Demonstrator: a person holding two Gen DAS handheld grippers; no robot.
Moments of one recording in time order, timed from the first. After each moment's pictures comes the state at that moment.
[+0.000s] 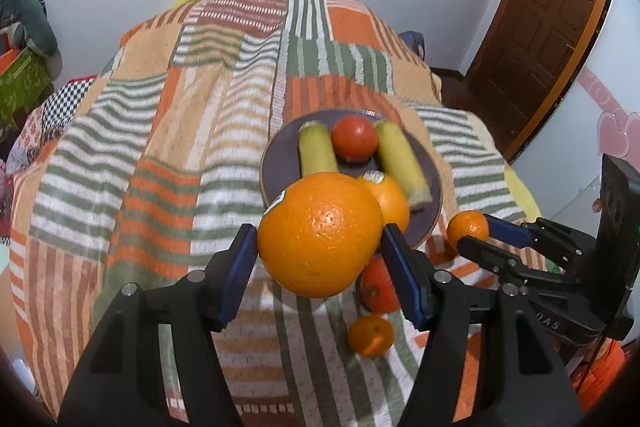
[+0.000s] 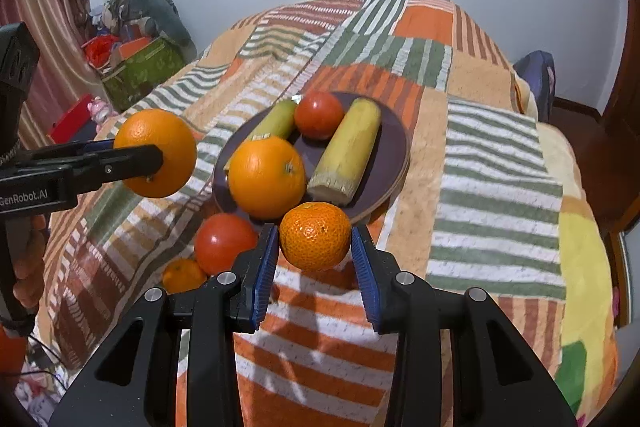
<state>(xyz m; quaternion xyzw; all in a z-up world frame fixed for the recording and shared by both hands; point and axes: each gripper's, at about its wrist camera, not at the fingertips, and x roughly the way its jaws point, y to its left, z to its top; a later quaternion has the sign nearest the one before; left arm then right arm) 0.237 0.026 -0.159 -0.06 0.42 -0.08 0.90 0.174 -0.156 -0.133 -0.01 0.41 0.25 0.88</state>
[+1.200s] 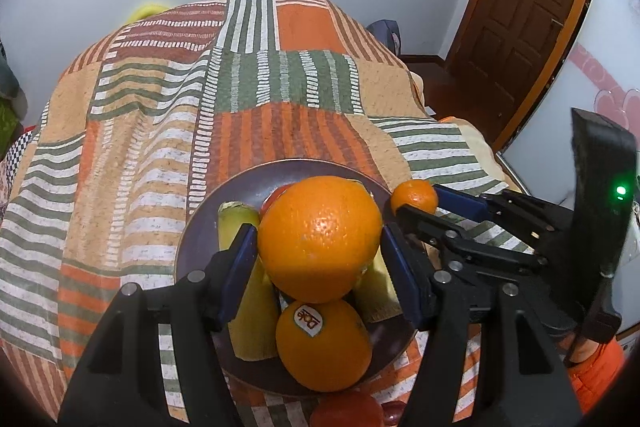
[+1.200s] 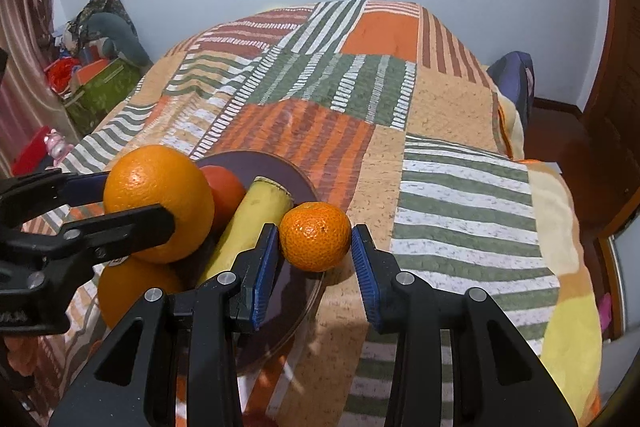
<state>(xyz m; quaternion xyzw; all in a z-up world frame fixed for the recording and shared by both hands) 0.340 -0.038 -0.176 -0.01 0.43 -0.13 0.89 0.269 -0.170 -0.145 0.00 0.40 0.20 0.89</state>
